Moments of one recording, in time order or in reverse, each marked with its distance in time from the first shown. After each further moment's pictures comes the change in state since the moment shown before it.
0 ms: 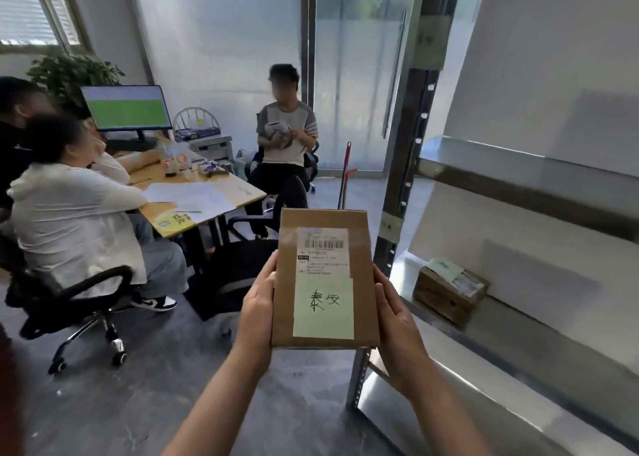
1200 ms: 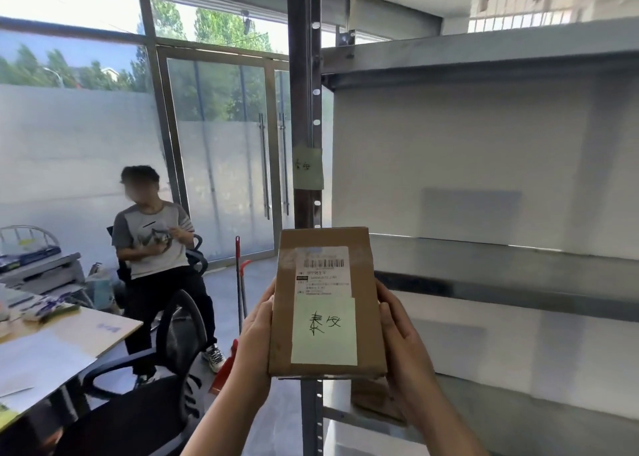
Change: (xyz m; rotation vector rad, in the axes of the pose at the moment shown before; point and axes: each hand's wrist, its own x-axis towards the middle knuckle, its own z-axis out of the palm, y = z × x) left_hand 0.137 0.095 0.143 -0.102 -0.494 0.015; right_hand 0.073 -0.122 -0.043 -0.080 0.508 -0.283
